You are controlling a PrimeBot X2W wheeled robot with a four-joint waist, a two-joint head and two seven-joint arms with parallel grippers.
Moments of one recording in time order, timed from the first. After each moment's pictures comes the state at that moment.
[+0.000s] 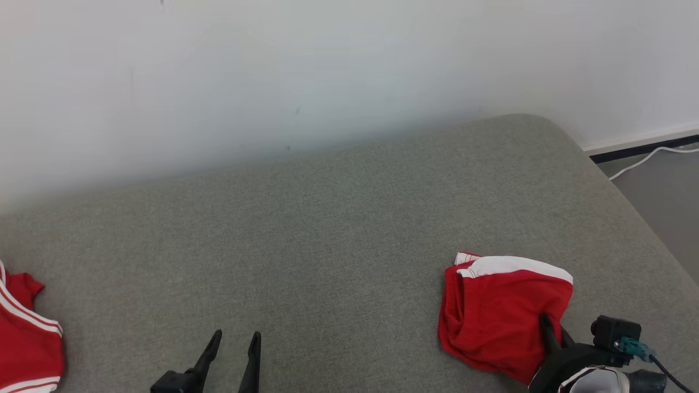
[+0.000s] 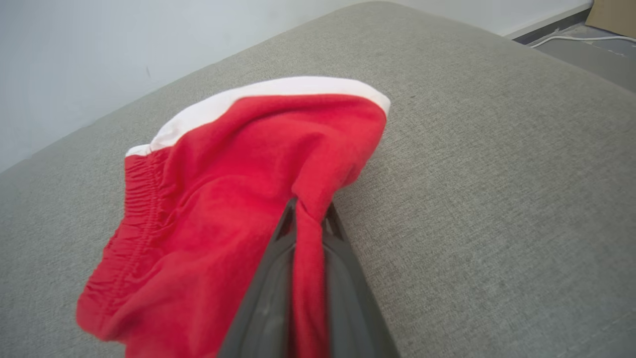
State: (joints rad) left arm -0.15 0.05 -0.19 0.32 -0.19 -0.01 -0.26; right arm -0.38 -0.22 0.31 0.89 0.51 0.13 -0.26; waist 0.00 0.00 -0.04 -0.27
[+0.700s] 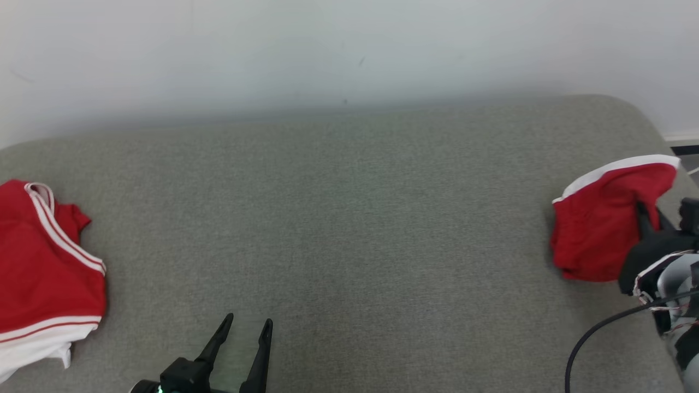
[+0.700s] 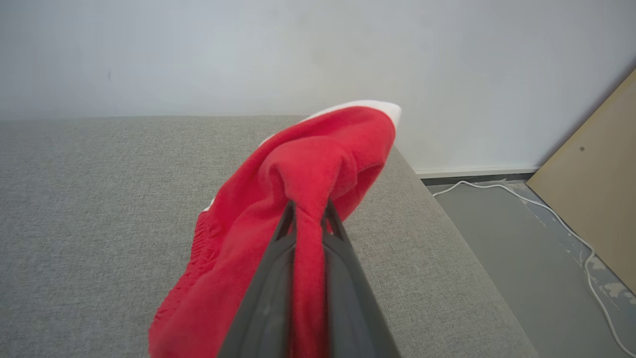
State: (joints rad) left arm -0.17 0.05 -0.19 0.29 -0.12 -0.05 -0.26; right arm -0.76 -0.43 0.29 1.10 0.25 0.13 -0.26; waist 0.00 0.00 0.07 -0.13
